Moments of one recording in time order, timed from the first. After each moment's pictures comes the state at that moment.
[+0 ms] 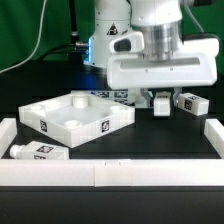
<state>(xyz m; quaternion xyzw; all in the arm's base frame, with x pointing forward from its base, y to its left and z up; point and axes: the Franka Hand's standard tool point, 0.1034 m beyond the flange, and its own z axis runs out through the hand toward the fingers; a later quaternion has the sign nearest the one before) 0.450 0.073 0.038 -0.99 0.14 0.03 0.06</state>
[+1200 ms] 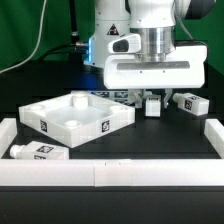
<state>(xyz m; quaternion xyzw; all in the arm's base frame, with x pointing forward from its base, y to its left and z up) 0.418 0.062 0.011 -0.99 0.10 -0.02 0.03</state>
